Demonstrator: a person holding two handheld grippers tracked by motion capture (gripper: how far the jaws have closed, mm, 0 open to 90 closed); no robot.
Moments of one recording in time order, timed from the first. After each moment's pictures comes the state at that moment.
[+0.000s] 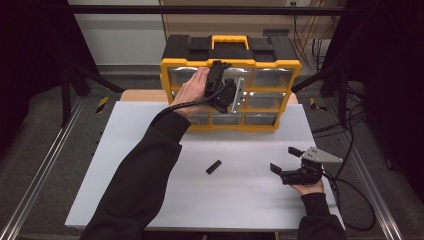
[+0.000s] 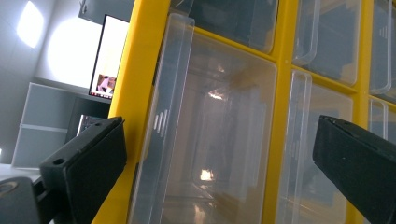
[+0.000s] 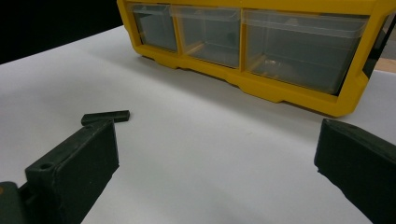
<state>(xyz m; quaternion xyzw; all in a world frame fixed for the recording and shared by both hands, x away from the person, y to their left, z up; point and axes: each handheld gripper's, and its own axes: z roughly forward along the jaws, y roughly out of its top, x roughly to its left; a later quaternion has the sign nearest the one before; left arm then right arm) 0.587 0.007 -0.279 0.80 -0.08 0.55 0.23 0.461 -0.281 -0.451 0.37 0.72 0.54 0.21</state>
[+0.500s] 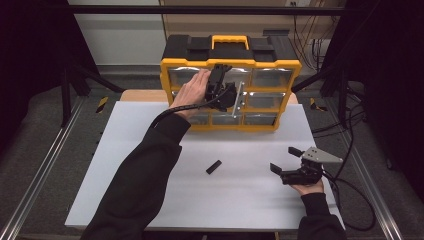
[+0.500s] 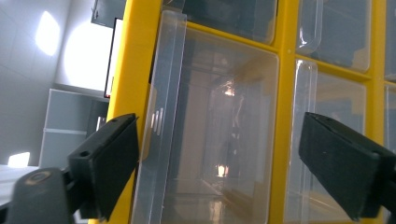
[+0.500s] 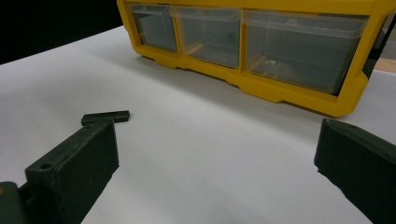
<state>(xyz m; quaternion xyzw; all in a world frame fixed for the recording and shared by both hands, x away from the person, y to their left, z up) 0.585 0.006 -0.287 0.78 -0.09 0.58 0.20 0.461 -0.281 -0.451 0.37 0.72 0.54 0.21</state>
